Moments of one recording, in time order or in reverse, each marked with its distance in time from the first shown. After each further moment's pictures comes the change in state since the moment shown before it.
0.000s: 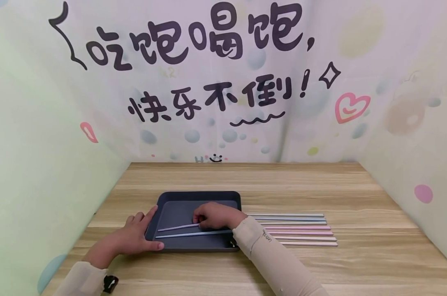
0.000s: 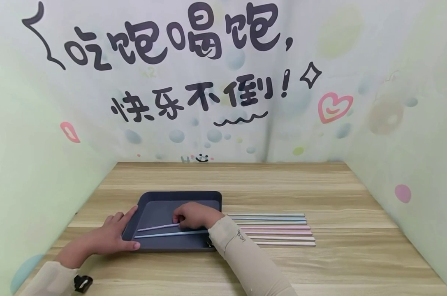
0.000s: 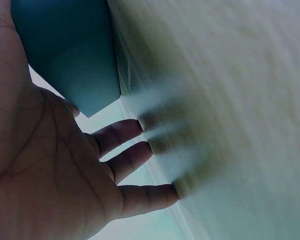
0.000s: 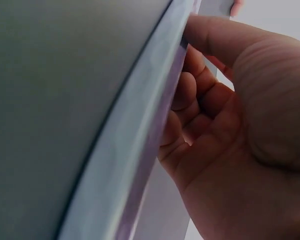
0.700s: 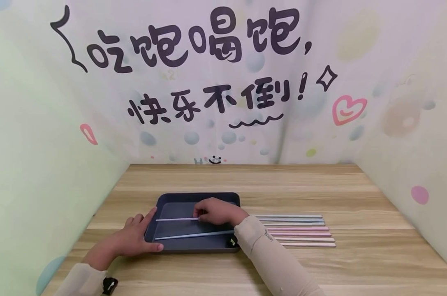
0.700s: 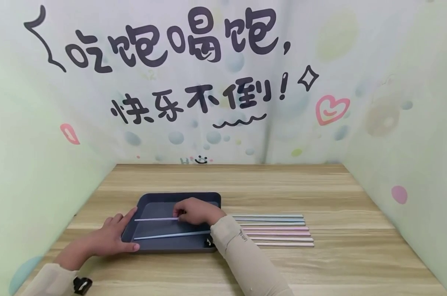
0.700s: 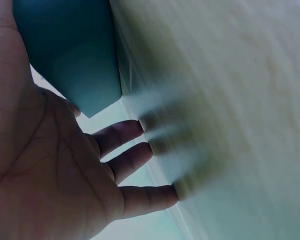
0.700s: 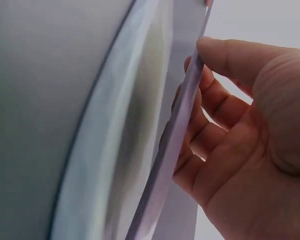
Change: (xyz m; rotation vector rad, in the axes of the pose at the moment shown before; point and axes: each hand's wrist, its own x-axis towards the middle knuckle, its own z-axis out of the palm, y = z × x) left_hand -0.003 0.005 -0.004 -0.003 0.004 0.011; right_hand -0.006 -0.003 -0.017 0.055 0.067 0.021
